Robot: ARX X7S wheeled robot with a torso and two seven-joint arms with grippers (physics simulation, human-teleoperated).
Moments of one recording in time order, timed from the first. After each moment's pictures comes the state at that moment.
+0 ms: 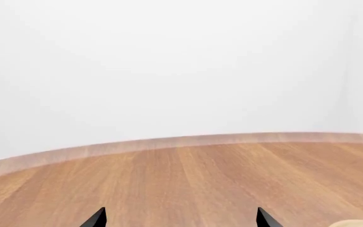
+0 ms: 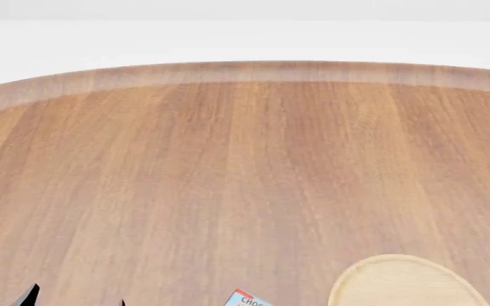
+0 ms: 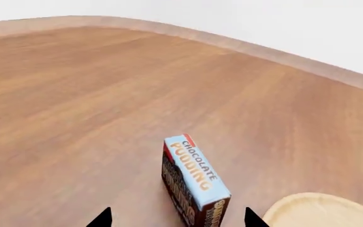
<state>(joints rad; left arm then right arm) 0.09 -0.40 0.46 0.38 -0.24 0.03 -0.40 -0.07 0.63 -0.26 -0.18 0.40 0.13 -0.31</state>
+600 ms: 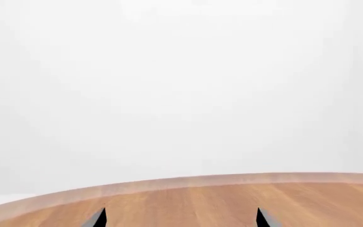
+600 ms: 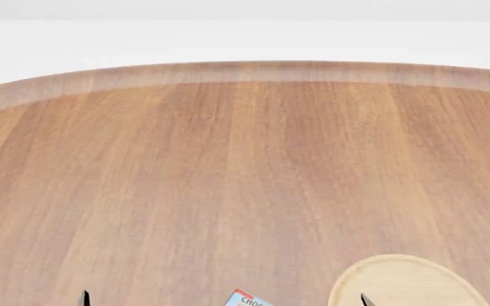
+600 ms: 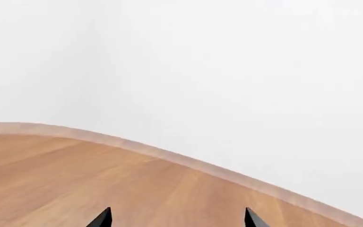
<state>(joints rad) 0.18 -0.45 0.42 0.55 -0.17 0.10 -0.47 -0.33 0.55 -0.16 -0.75 0.19 0.10 0.14</state>
